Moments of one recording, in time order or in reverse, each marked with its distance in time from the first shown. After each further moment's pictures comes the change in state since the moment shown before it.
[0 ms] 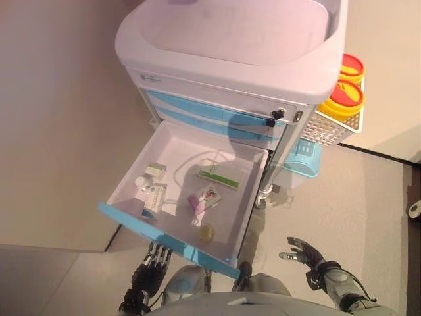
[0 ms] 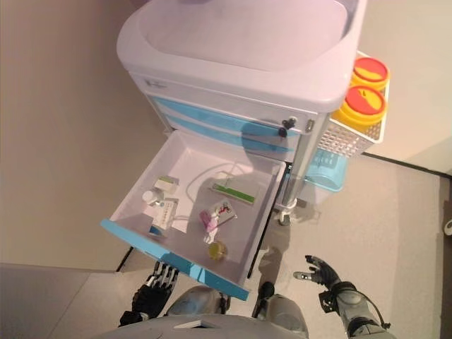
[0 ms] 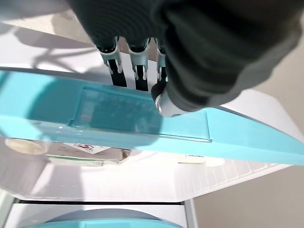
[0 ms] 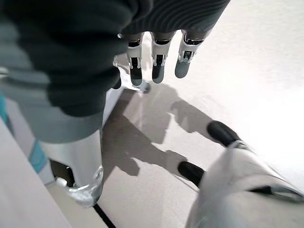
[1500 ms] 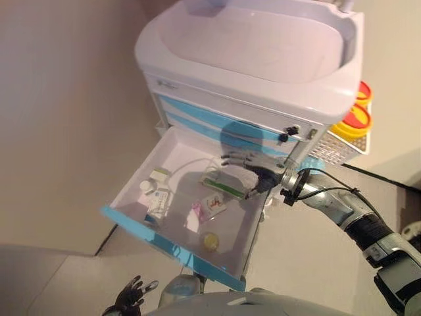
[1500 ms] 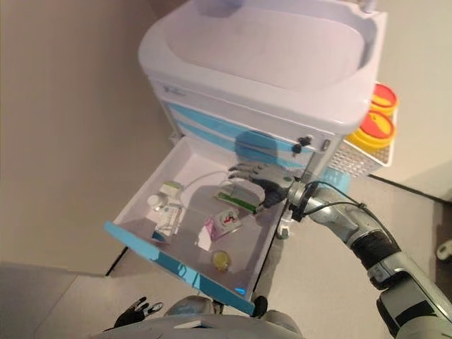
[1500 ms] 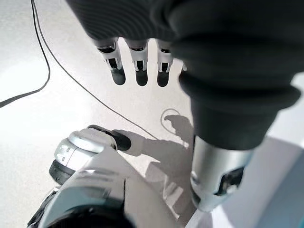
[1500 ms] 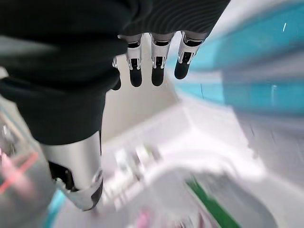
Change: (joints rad) left arm 0.041 0.105 -0.269 0.016 0.897 -0.465 0.626; right arm -0.354 -0.333 0.470 -0.858 -0.622 -0.328 -0.151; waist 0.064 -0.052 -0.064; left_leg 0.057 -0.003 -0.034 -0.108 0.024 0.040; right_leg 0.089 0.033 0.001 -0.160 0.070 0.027
